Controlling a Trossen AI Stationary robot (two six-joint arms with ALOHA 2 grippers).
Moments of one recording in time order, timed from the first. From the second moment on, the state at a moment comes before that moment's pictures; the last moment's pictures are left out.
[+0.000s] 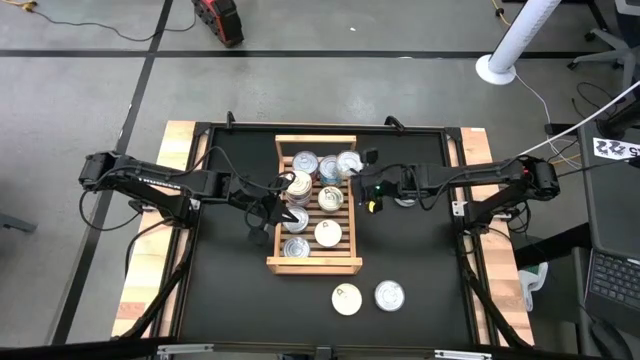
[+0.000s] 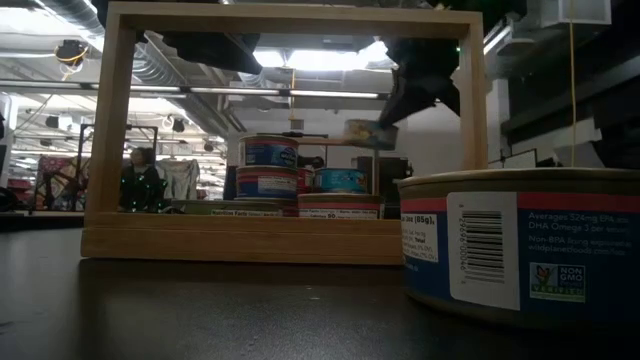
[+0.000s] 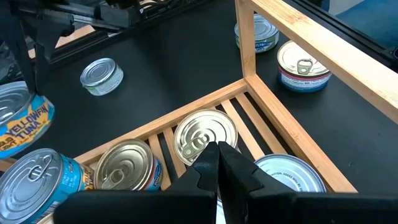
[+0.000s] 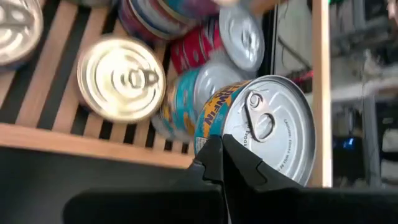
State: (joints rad) left arm -0.03 1.21 0.79 -0.17 0.11 0.37; right arm -0.05 1.44 1.05 -0.40 0.42 -0.61
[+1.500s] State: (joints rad) left arm -0.03 1.21 0.79 -0.17 0.11 0.37; right arm -0.21 1.54 1.05 -0.23 0.08 -0.80
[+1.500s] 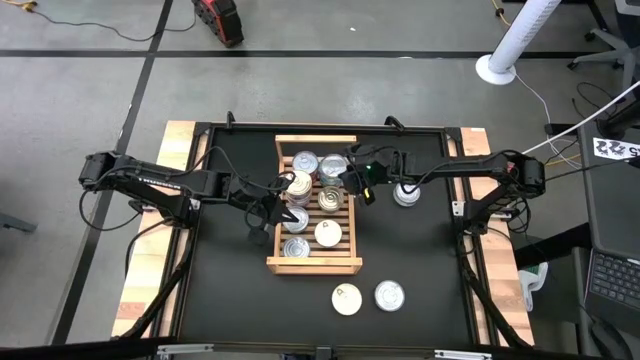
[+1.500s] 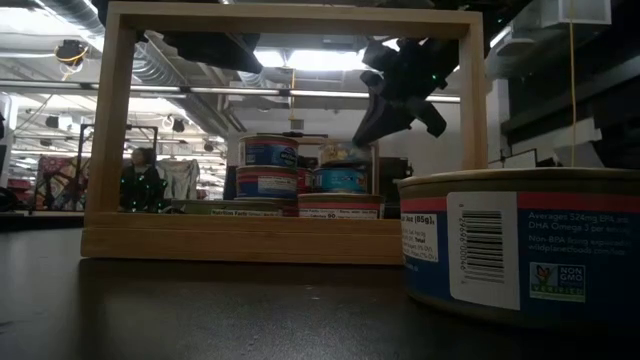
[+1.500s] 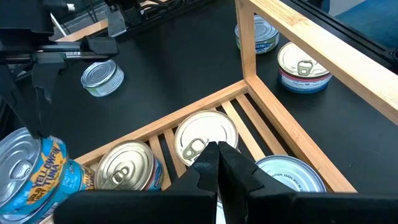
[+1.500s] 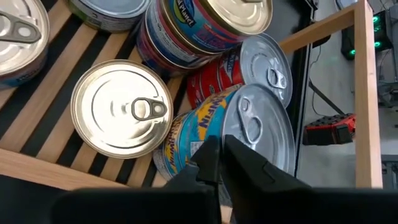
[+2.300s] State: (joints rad) left arm -0.03 1.21 0.79 -0.17 0.11 0.36; right arm -0.16 1.53 1.05 -0.14 0.37 -0.76
